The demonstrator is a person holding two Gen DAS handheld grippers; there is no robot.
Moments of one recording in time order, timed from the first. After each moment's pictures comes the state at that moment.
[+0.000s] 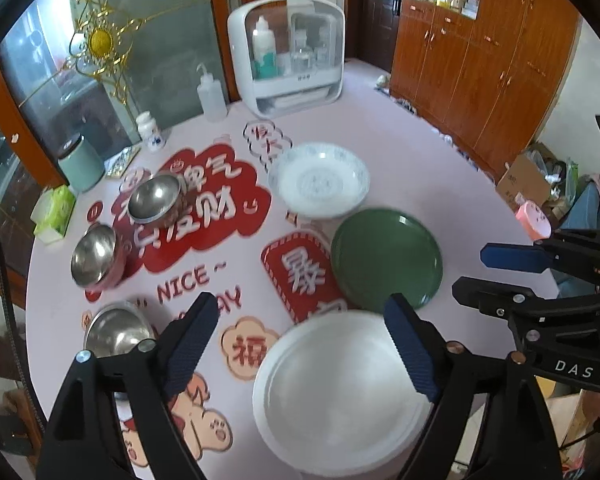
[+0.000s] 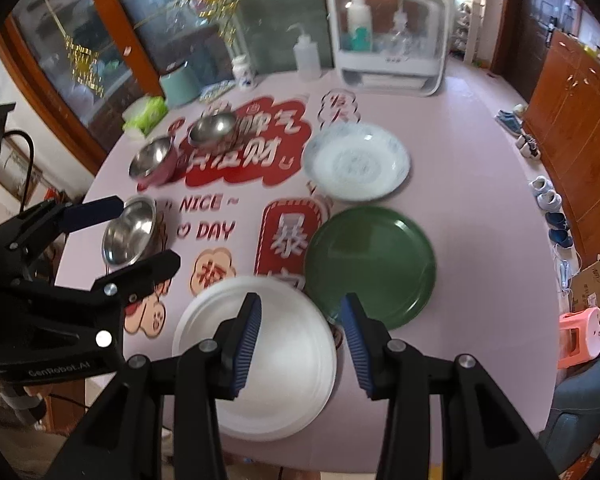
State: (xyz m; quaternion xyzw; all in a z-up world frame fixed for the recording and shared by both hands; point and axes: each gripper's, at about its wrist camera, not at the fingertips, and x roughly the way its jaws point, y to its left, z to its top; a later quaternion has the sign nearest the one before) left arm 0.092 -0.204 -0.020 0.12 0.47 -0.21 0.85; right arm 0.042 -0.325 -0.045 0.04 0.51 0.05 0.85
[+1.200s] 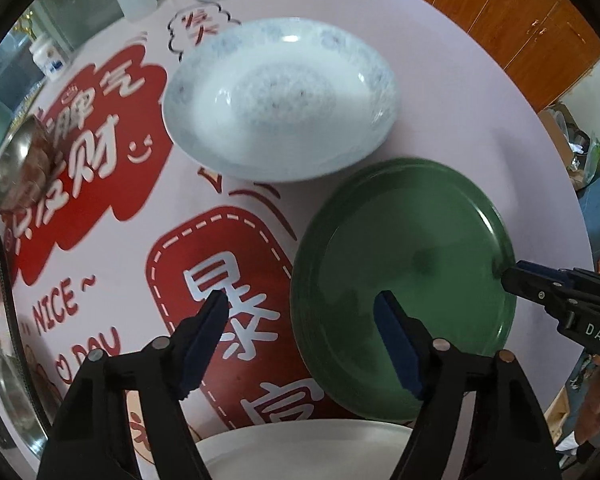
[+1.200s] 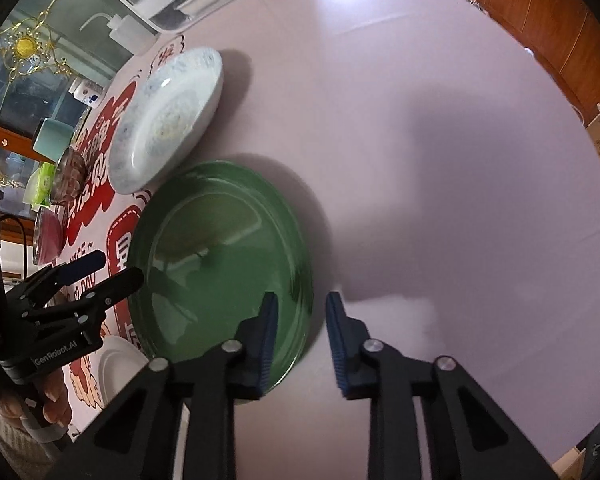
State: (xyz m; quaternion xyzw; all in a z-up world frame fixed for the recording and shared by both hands) left arm 0.208 -0.315 -0.218 0.13 0.62 -0.21 0.75; right arm 0.109 -0.473 -0.227 0.22 0.61 -0.03 0.76
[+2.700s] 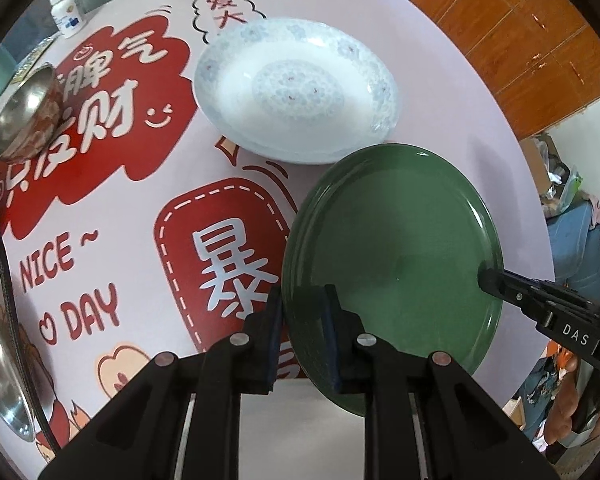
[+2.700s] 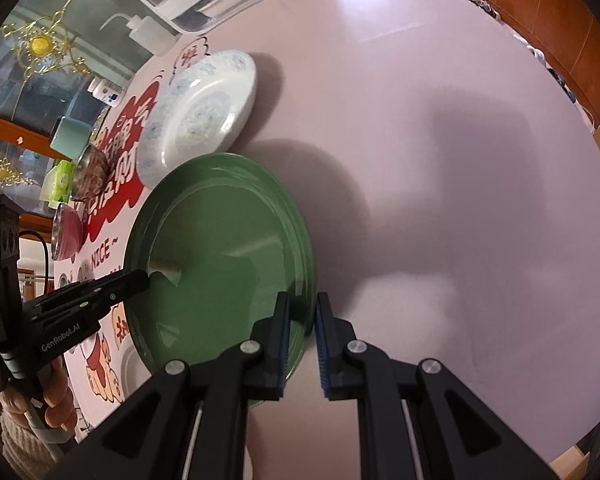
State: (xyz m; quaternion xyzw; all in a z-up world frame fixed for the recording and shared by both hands) left arm 0.208 -0.269 -0.187 0.04 0.64 -0.21 0.74; right arm 0.104 -0.462 -0.195 0.23 0.60 0.00 0.77
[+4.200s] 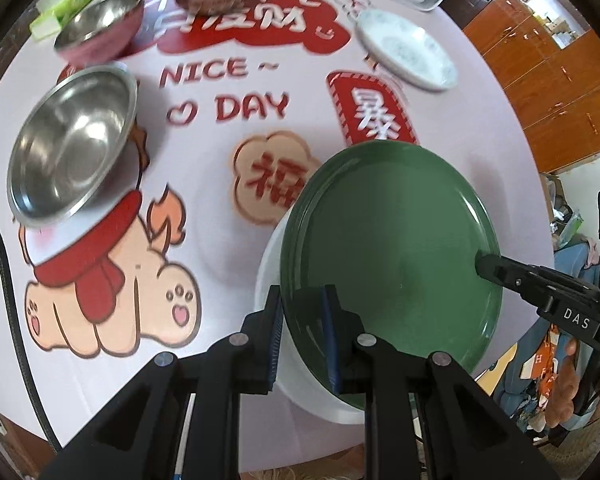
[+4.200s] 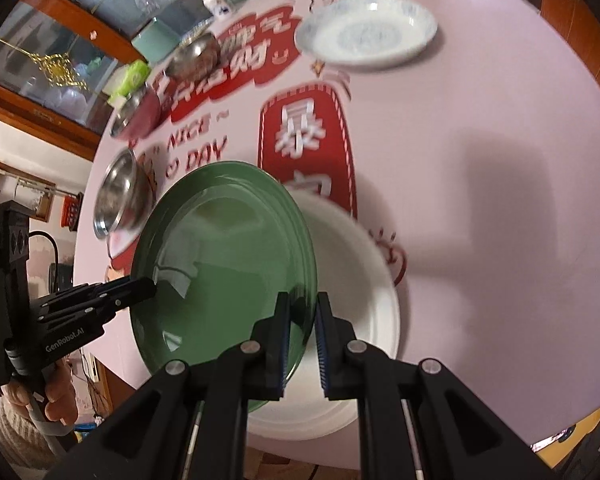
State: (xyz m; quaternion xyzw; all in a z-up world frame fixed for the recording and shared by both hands) left arm 0.064 -0.099 -0.184 -0.04 0.64 -0.14 0.75; right arm 0.028 -0.307 -0.192 0.15 0.62 0.10 0.76
